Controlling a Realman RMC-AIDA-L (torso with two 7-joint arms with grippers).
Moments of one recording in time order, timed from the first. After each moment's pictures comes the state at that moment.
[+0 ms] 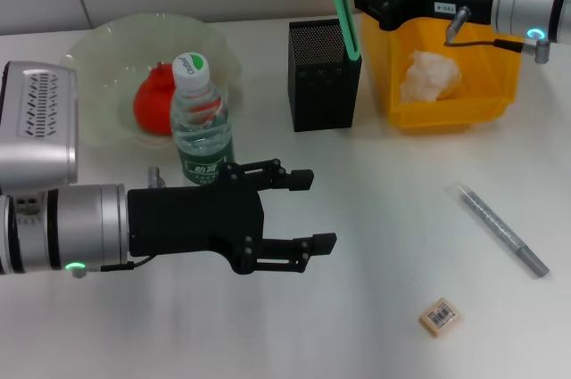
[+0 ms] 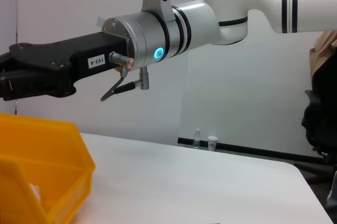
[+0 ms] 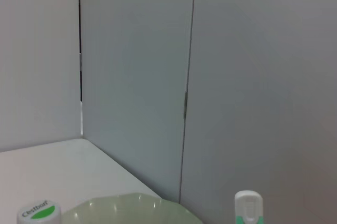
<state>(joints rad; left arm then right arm) -0.46 -2.08 1.41 0.74 1.48 1.44 -1.26 0.63 2.06 -0.94 -0.83 -1.74 -1.13 1.43</state>
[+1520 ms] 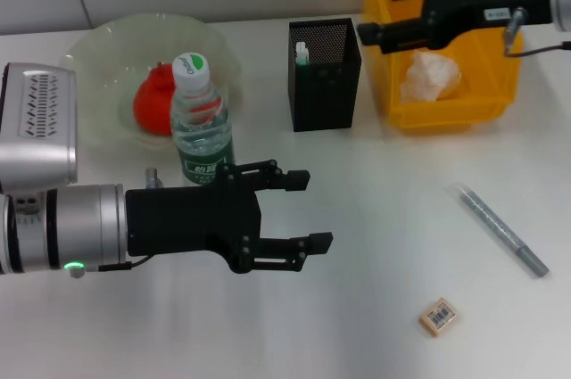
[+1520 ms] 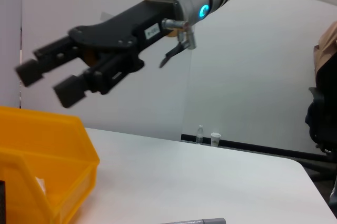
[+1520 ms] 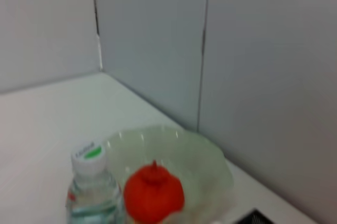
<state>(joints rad) -0.46 -2.07 1.41 0.73 1.48 1.43 -1.26 0.54 2.07 -0.95 -1.33 -2.10 -1.39 1.93</state>
